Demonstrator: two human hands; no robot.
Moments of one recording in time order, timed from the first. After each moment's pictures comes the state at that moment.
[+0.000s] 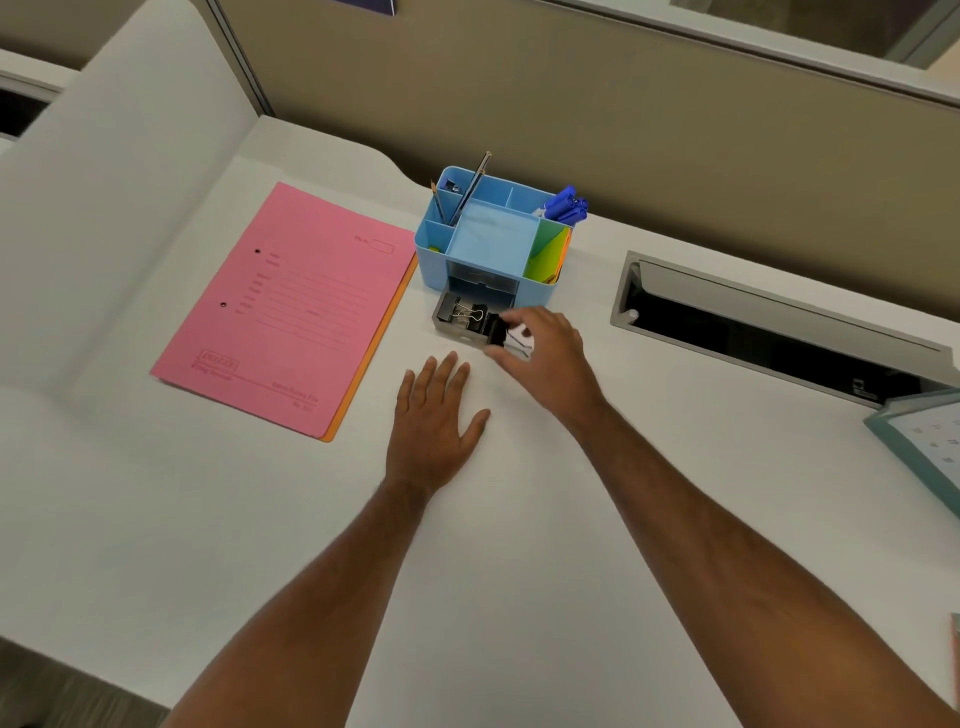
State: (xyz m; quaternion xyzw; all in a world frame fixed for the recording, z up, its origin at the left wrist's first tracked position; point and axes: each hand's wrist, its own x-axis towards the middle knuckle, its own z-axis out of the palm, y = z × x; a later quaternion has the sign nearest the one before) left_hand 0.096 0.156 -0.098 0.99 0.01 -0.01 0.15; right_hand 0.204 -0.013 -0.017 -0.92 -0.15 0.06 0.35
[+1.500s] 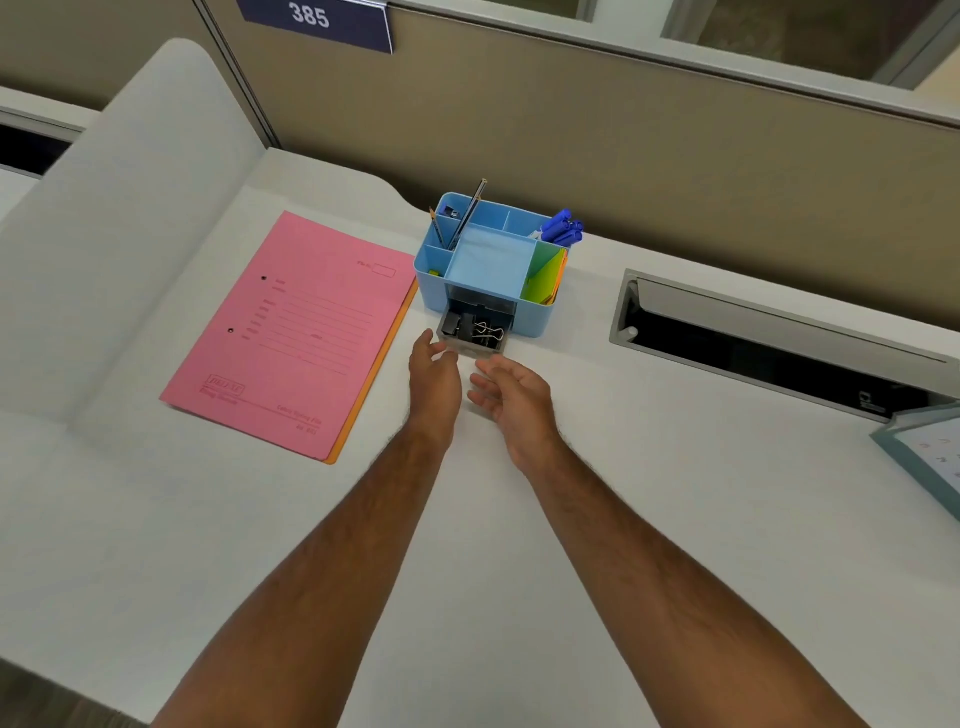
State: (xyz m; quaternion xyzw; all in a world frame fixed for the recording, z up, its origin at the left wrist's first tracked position) left_hand 0.179 0.133 -0.024 0.67 0.38 -0.02 0.64; right_hand 0.176 0.032 -0.042 -0.55 0.23 0.22 0.78
